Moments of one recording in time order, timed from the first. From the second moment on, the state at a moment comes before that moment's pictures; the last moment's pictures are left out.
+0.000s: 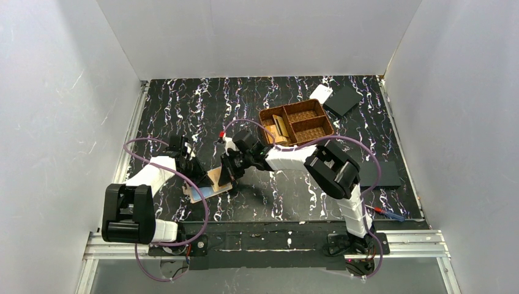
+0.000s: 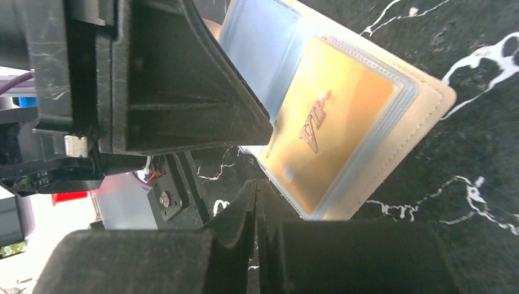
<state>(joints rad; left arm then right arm) -0.07 1.36 0.68 -0.61 0.37 -0.61 0.97 2.09 1.36 0.05 -0.62 0.56</state>
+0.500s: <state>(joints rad) -0.07 1.37 0.67 -0.69 0.20 -0.67 0.99 2.17 1.36 0.09 -0.63 0.60</state>
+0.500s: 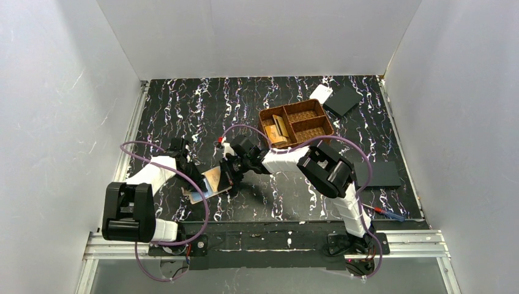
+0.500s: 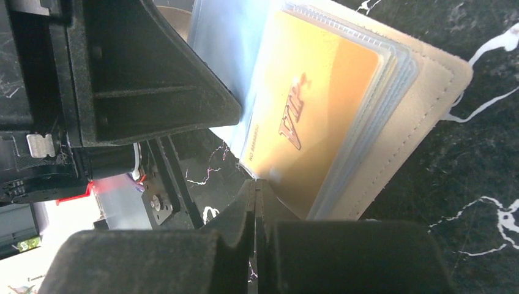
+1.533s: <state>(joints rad) -0.16 1.60 0.79 -0.53 0.51 -0.67 0.70 2.08 1.77 -0.69 0.27 0.01</state>
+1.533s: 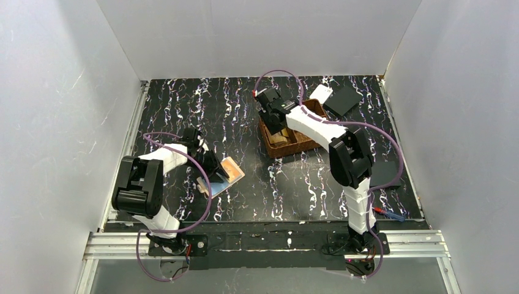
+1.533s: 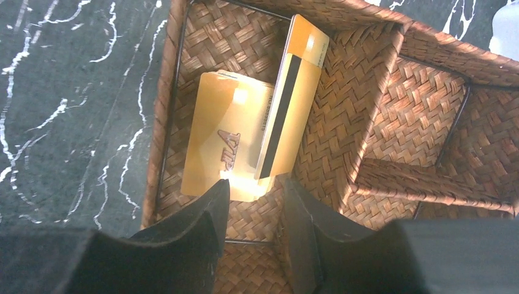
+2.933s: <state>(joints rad) -0.17 1.36 0.95 -0.75 0.44 -0.61 0.69 2.11 1.75 -0.70 0.35 -0.03</state>
